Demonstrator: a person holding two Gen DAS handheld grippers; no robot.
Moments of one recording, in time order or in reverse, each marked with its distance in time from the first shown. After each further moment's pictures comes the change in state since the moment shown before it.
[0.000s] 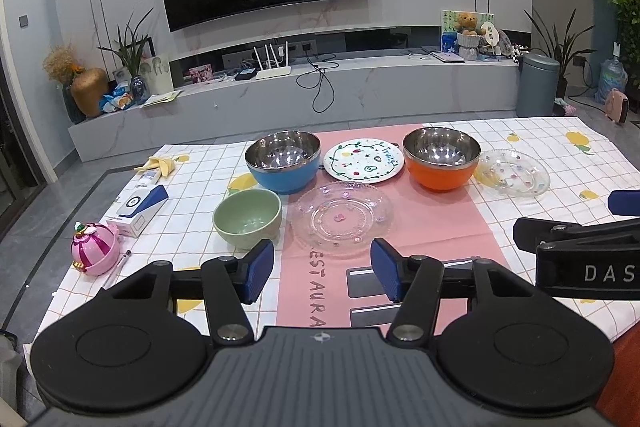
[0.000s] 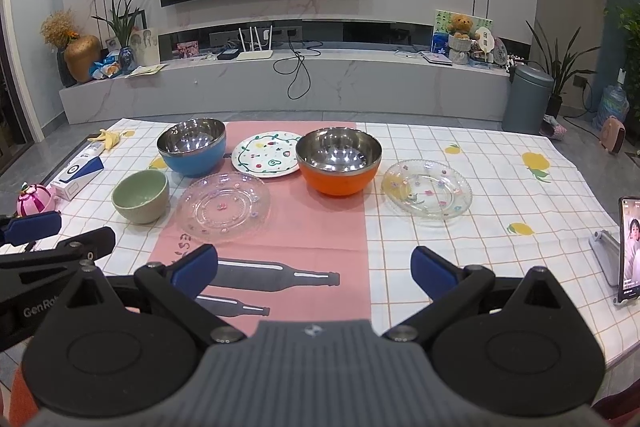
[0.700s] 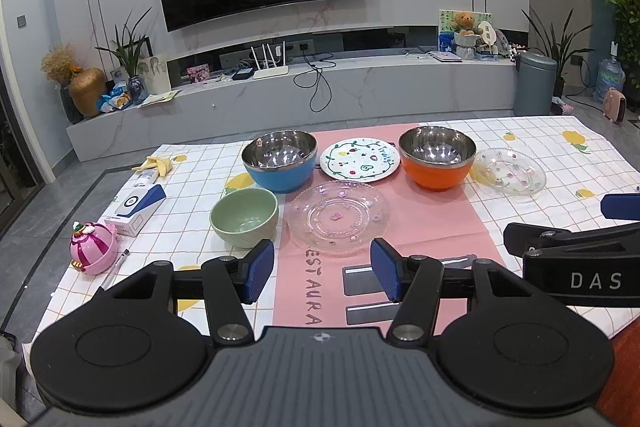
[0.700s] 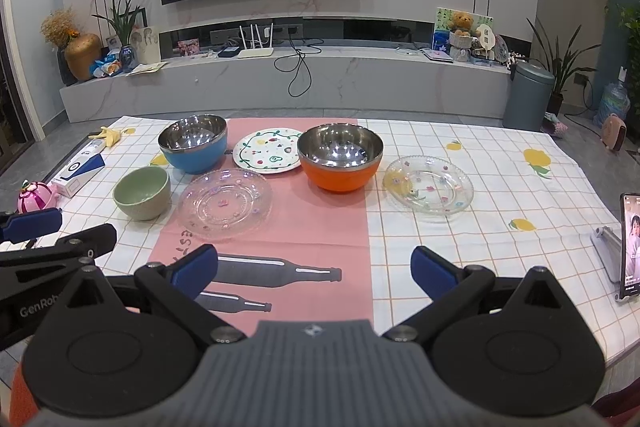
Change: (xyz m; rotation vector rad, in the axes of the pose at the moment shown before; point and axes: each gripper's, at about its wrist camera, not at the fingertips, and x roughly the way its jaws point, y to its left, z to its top) left arm -0.003 0.000 0.000 -0.002 0.002 -0.008; right arm 0.000 0.001 -0.004 -0.003 0.006 0.003
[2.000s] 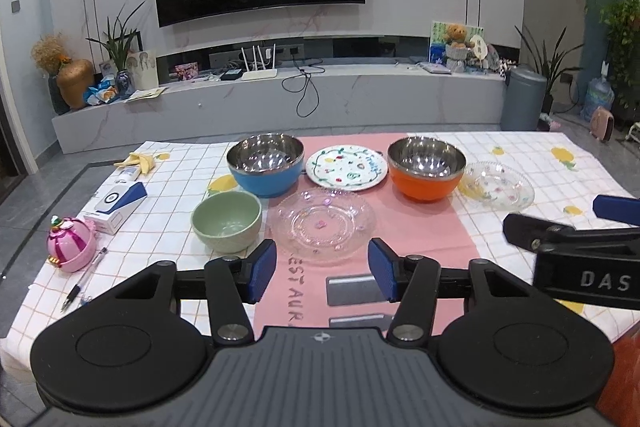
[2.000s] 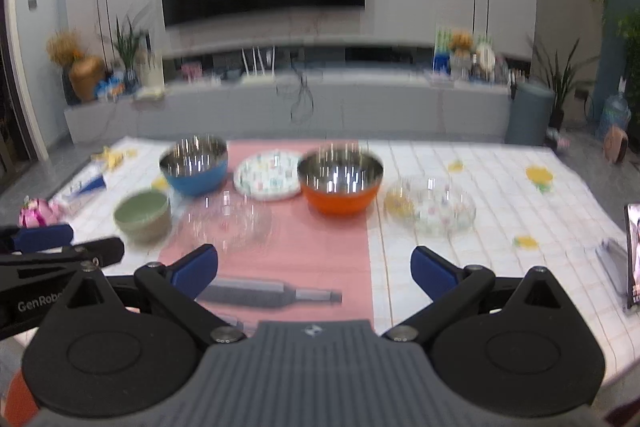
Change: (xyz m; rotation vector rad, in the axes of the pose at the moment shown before) left arm 0.012 0.002 0.002 -0.048 -0.024 -0.061; right arm 0.001 -0.007 -0.007 0.010 -0.123 0.014
